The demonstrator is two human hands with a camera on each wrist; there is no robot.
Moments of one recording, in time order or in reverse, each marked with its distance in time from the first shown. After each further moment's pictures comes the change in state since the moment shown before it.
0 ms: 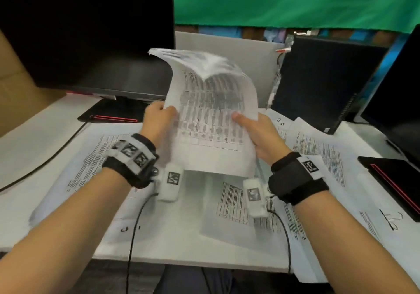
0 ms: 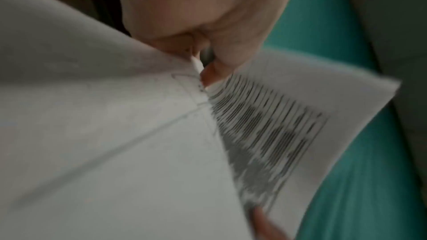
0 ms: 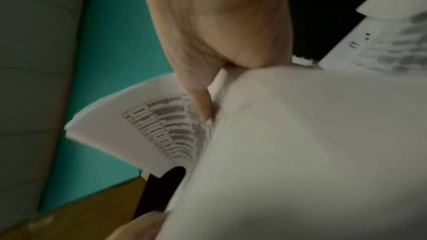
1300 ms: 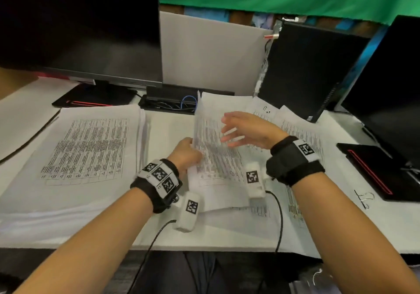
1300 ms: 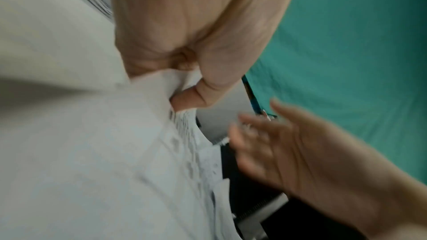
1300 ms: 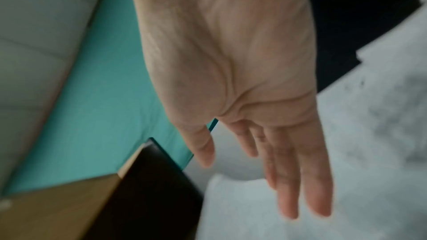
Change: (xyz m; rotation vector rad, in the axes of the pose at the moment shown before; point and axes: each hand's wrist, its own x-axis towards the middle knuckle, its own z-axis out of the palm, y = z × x) left_hand -0.053 -0.080 0.063 0.073 -0.525 -0.314; right_hand -0.001 0.000 -0.022 -0.476 -0.262 0.265
